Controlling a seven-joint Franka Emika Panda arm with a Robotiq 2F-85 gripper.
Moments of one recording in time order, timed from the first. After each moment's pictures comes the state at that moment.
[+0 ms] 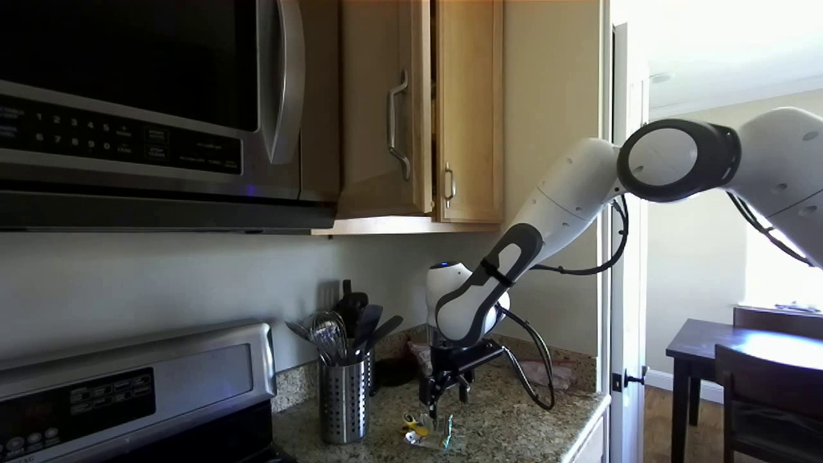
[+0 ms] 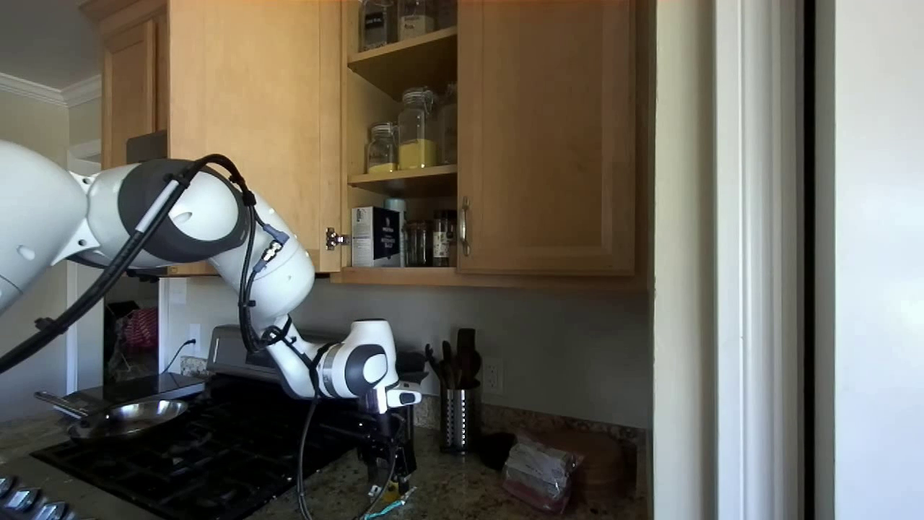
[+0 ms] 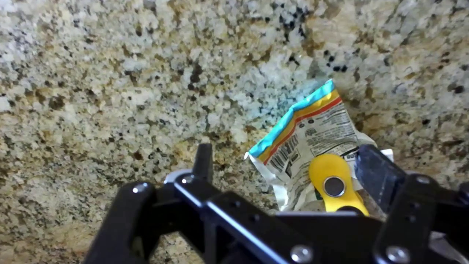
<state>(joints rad) 0.11 0.66 -0.07 -1.78 -0.10 2.51 0.31</state>
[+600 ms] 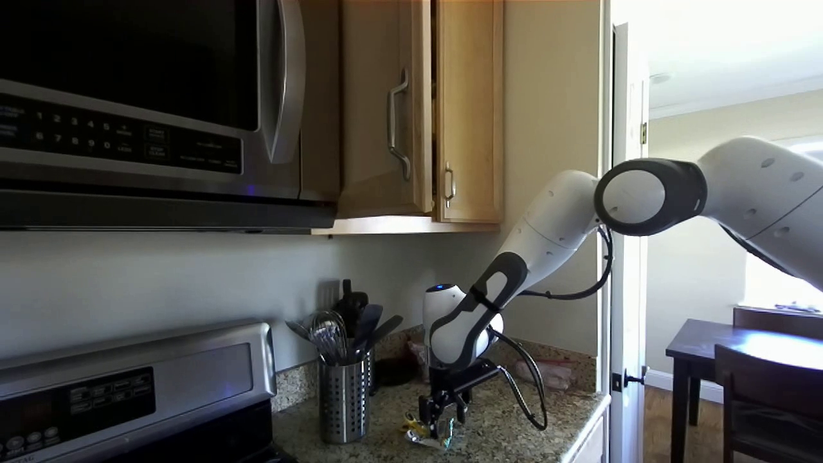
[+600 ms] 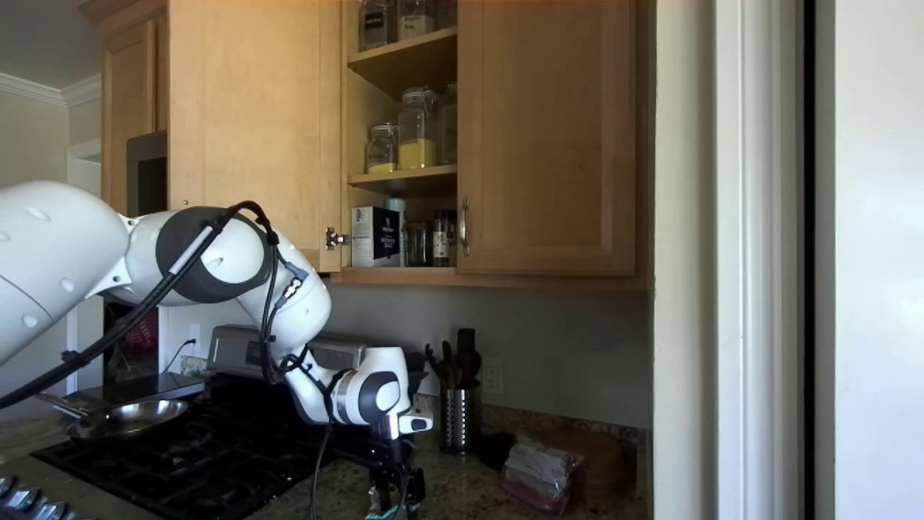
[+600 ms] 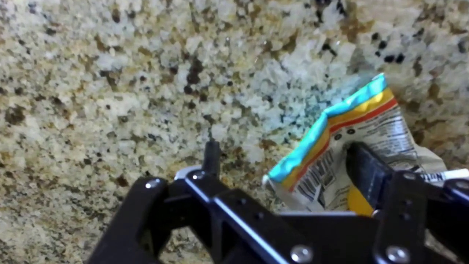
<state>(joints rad) 0.10 0.82 -0.08 -1.65 -0.07 2.51 0.30</state>
